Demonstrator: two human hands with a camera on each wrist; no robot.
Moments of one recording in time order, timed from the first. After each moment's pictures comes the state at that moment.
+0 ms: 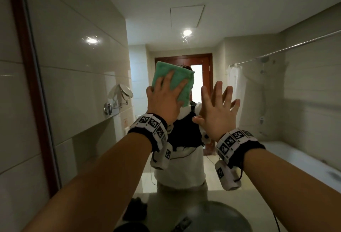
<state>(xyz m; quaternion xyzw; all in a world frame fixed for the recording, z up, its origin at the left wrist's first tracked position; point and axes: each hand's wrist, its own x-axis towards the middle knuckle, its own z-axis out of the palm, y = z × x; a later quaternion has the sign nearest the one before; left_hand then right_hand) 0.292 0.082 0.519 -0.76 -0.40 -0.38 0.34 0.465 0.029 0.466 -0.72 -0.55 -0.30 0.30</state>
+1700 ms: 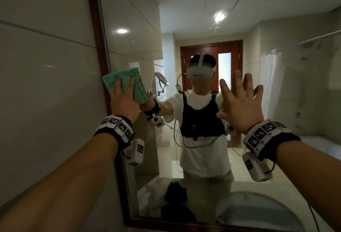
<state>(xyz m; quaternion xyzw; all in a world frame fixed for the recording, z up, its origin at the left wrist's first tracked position) -0.010 0.159 0.484 -0.66 -0.57 -0.47 0.15 0.335 0.074 0.452 -0.68 -0.59 -0.36 0.27</state>
